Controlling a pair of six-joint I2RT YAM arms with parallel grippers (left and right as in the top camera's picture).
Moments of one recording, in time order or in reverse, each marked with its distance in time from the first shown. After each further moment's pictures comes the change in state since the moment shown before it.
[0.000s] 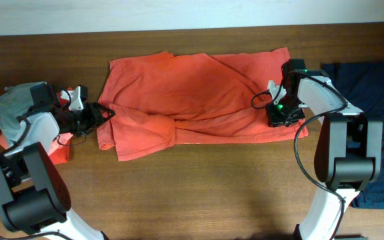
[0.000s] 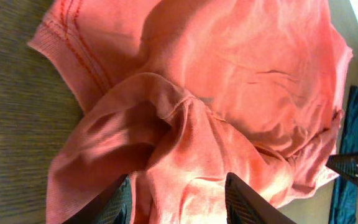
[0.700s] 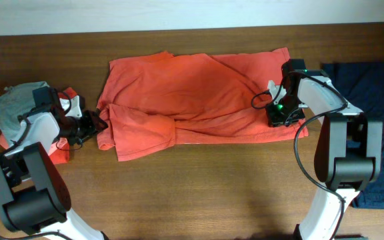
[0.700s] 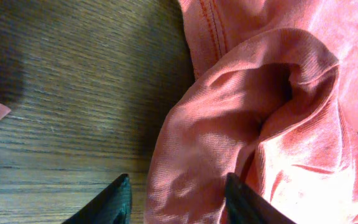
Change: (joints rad) left arm -0.001 0.000 0.000 -0.098 -0.279 0.008; right arm 0.000 0.000 0.000 0.000 0.000 0.000
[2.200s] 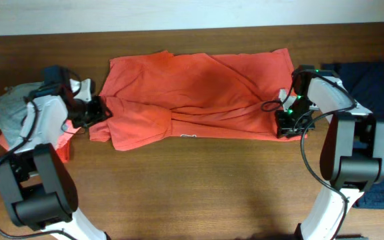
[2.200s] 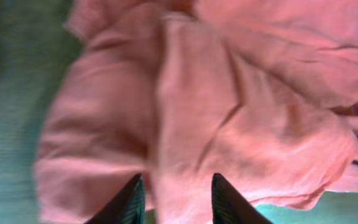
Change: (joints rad) left arm -0.125 0.000 0.191 -0.160 -0.059 0.025; right arm -0.076 0.003 0.000 -0.170 -0.006 0.071
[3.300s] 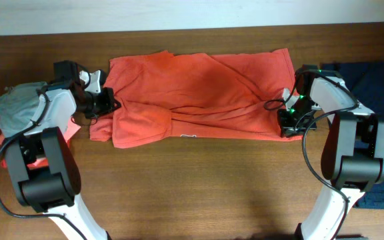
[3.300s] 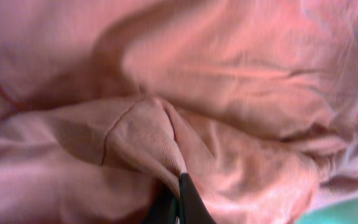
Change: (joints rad) left arm -0.028 0.130 0.064 0.105 0.159 -0.004; right arm -0.011 0.002 0.006 0.002 0.000 0.030
